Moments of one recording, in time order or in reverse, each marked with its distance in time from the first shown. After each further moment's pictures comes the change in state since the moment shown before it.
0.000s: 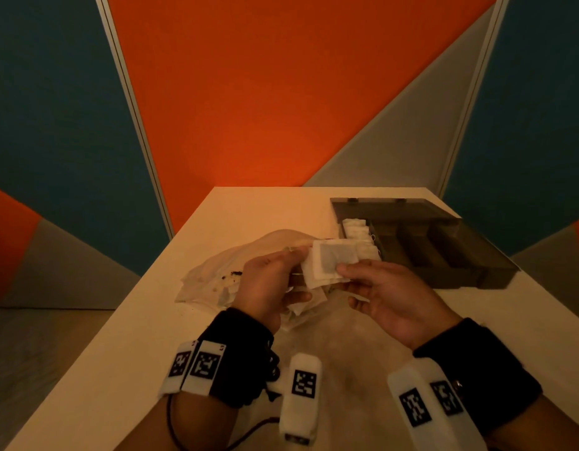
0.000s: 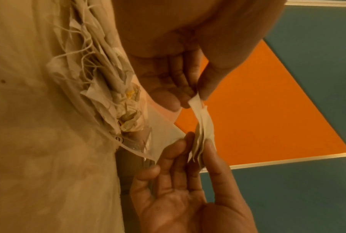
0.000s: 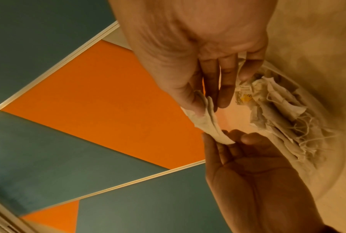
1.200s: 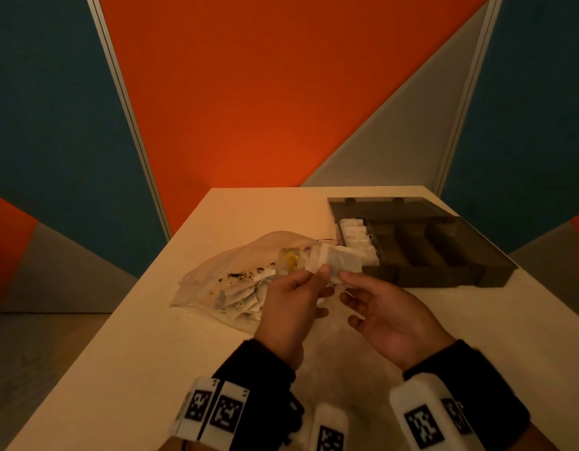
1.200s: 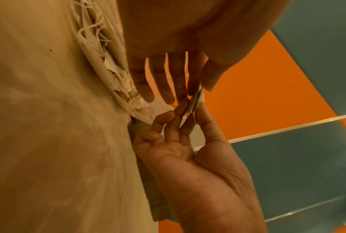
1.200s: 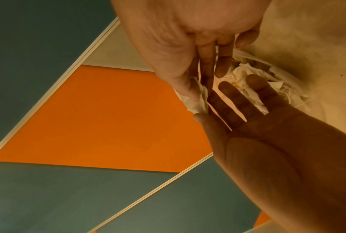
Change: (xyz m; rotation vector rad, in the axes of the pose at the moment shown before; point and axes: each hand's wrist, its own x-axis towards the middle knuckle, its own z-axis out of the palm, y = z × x) left_hand -0.021 -0.029 0.024 0.064 -0.053 0.104; right_hand -0.003 0.019 -0.001 0.116 0.108 0.115
